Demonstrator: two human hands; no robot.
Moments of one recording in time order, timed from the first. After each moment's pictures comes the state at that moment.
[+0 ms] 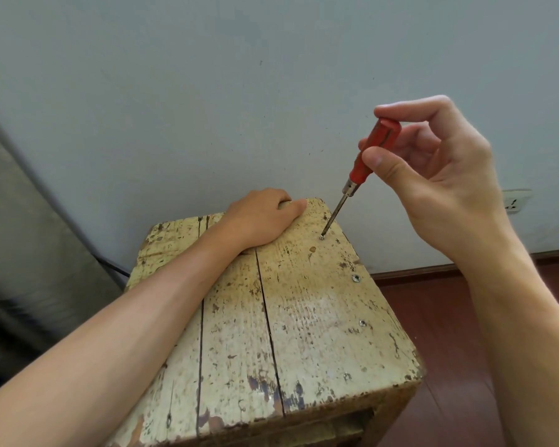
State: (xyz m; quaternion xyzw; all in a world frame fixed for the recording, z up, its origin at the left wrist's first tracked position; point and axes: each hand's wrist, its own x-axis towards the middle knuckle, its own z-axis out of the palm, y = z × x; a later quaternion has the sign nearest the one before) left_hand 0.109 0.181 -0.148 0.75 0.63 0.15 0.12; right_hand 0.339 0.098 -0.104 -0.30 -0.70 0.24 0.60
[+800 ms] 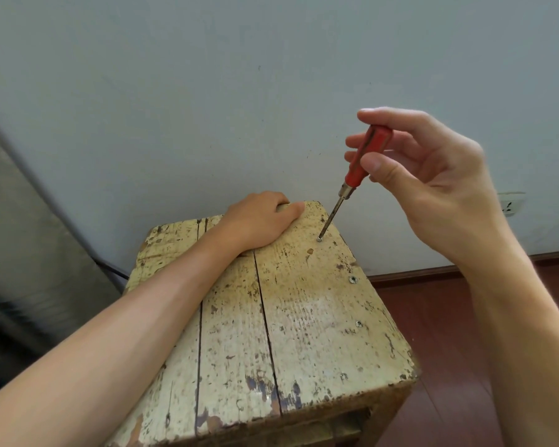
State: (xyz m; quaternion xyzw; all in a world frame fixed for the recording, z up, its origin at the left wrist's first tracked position) left_hand 0.109 0.181 -0.148 0.75 0.63 0.14 0.12; right_hand 0.345 0.102 -0.107 -0.27 -0.72 0.27 0.58
